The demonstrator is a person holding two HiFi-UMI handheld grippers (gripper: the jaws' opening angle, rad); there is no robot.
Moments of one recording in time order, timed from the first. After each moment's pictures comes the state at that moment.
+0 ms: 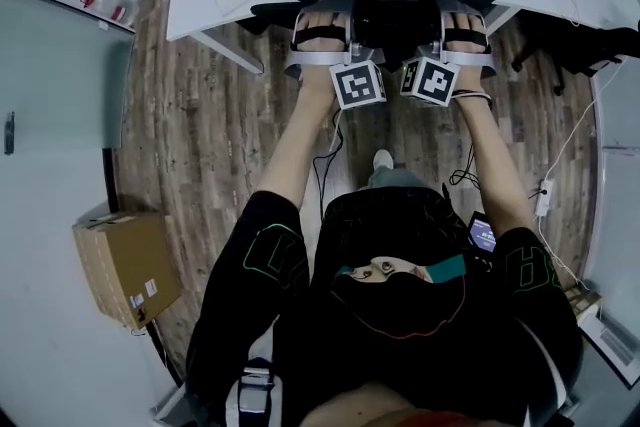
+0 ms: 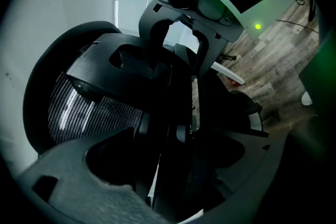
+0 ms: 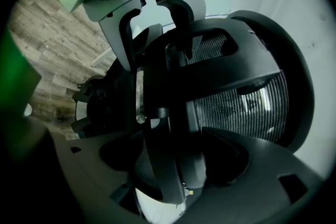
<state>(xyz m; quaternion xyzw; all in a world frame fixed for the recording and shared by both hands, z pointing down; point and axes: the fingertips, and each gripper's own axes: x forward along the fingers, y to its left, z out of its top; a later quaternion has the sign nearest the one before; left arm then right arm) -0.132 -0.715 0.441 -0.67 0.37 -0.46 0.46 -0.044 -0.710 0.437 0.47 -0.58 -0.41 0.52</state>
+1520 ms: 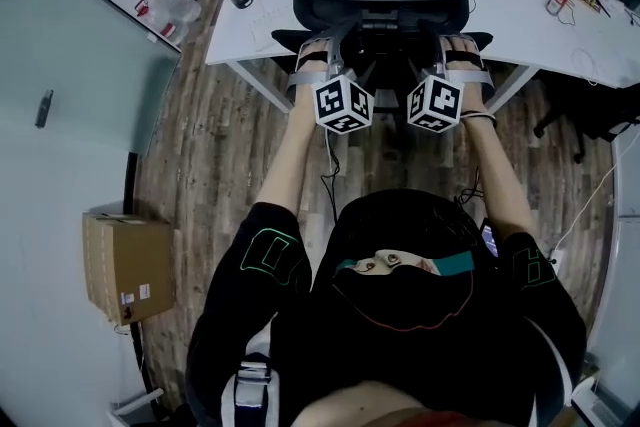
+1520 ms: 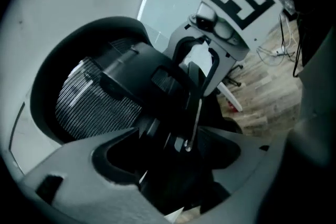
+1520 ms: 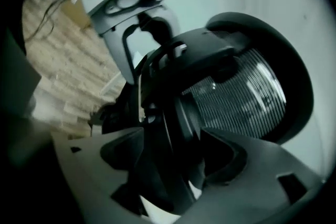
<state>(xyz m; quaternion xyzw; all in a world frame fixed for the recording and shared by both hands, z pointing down) -0.143 -0.732 0.436 -0.77 0.38 -0.38 0.34 -0.066 -0.733 0.431 0.39 -0.71 -0.39 0.44</state>
